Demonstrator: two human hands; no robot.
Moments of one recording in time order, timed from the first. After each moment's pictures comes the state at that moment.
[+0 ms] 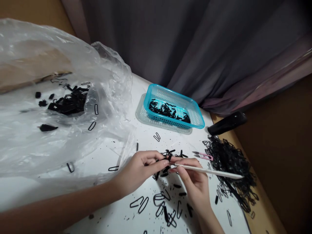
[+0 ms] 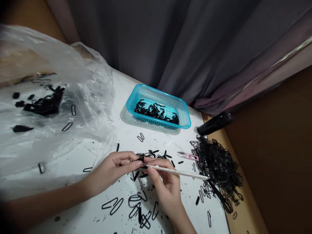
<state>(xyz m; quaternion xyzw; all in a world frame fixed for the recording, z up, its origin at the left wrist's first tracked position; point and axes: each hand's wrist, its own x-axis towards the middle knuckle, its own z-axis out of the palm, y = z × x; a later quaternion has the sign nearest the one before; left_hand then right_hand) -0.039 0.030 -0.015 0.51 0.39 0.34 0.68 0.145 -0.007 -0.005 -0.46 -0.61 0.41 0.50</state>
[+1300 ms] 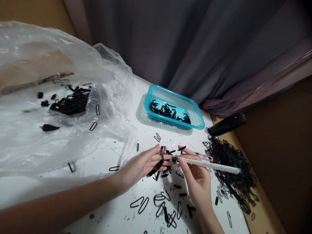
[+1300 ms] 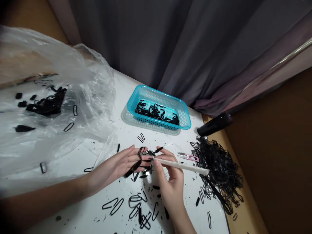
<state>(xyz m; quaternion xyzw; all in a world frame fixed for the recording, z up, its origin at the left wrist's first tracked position) -0.036 0.038 -0.018 0.28 0.26 0.32 0.87 0.150 0.000 -0.009 -0.55 -0.59 0.32 0.50</state>
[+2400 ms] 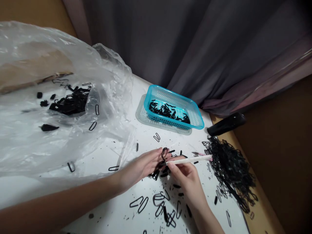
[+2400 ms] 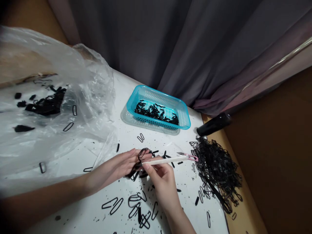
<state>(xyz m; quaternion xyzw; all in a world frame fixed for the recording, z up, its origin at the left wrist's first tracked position) -0.039 0.036 -0.015 0.34 0.27 0.30 0.85 0.138 0.002 -0.007 -0.53 -0.50 0.53 0.45</state>
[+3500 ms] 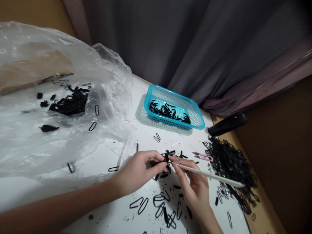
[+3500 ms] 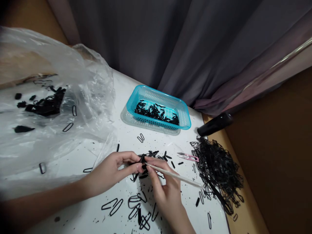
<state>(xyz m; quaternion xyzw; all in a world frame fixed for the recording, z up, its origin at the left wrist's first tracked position) -0.038 0.033 -0.015 0.56 0.41 0.33 0.64 0.149 -0.006 -0.007 -0.49 -0.69 0.29 0.44</state>
